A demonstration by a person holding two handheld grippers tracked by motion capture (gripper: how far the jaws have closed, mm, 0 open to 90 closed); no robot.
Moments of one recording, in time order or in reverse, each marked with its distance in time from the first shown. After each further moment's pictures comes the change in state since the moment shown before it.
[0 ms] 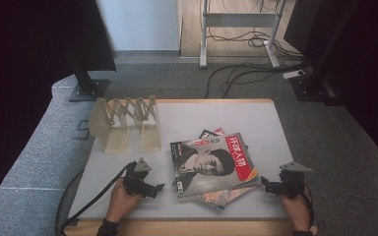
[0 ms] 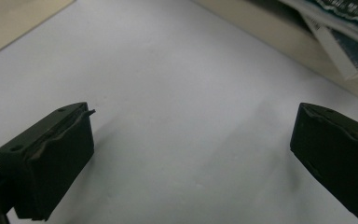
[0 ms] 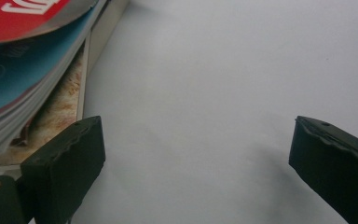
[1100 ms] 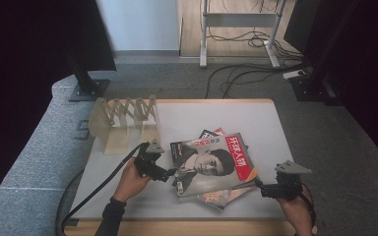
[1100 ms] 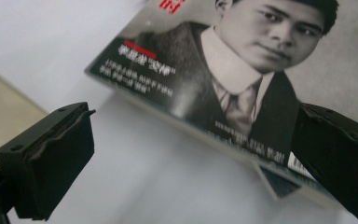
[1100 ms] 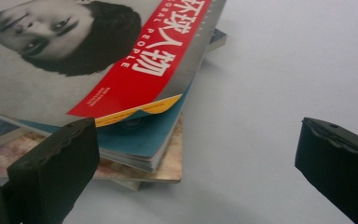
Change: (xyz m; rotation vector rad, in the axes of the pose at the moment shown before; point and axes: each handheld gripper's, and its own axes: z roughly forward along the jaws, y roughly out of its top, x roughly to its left) left arm -0.010 0.083 -0.015 -0.068 -0.062 0.123; right arm 0.035 0.026 -0.036 -0.079 0.106 -0.123
